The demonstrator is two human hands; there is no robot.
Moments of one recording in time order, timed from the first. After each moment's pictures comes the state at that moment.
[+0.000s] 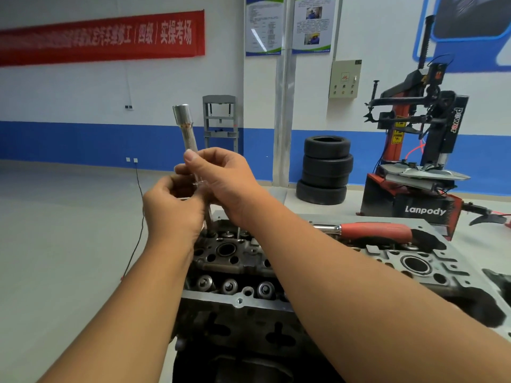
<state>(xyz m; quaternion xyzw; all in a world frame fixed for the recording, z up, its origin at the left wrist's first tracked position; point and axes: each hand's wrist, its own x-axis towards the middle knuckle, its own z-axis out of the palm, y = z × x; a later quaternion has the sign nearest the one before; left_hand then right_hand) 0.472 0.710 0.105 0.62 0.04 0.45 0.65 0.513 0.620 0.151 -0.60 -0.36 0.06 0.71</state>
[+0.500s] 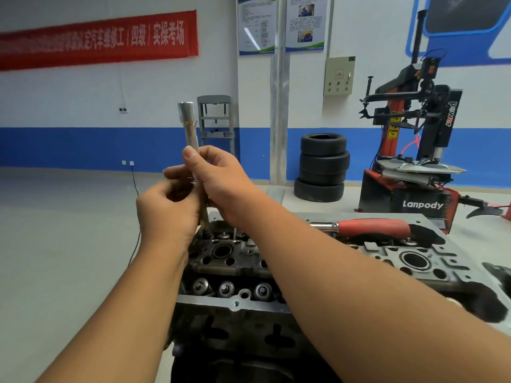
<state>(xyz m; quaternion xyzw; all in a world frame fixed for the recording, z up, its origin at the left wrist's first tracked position) 0.472 0.710 0.104 0.62 0.03 0.43 0.65 0.511 0.619 0.154 -0.60 -0.37 0.08 0.71</state>
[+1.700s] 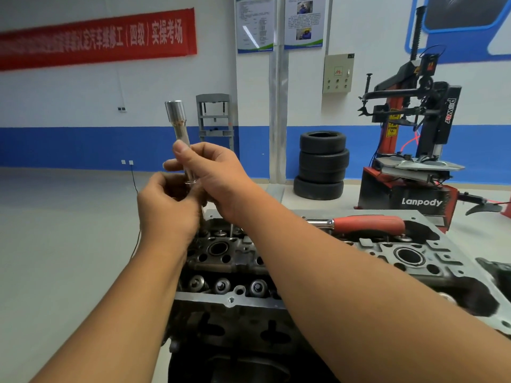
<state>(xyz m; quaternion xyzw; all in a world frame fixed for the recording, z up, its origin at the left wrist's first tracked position) 0.470 0.704 0.106 0.65 0.04 0.46 0.61 0.506 0.615 0.159 -0.59 -0.35 0.08 0.72</state>
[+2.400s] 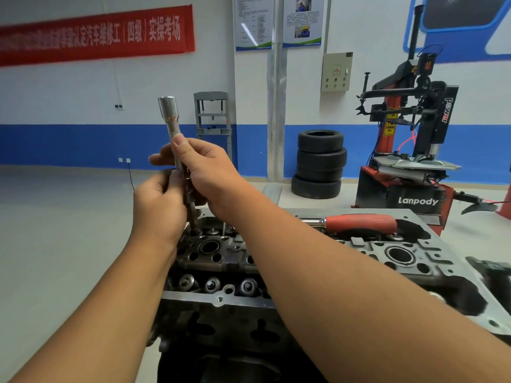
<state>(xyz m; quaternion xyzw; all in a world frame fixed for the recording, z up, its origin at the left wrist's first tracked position) 0.473 0.707 0.107 0.64 0.01 0.41 0.65 0.500 0.614 0.163 -0.60 -0.35 0.07 0.72</state>
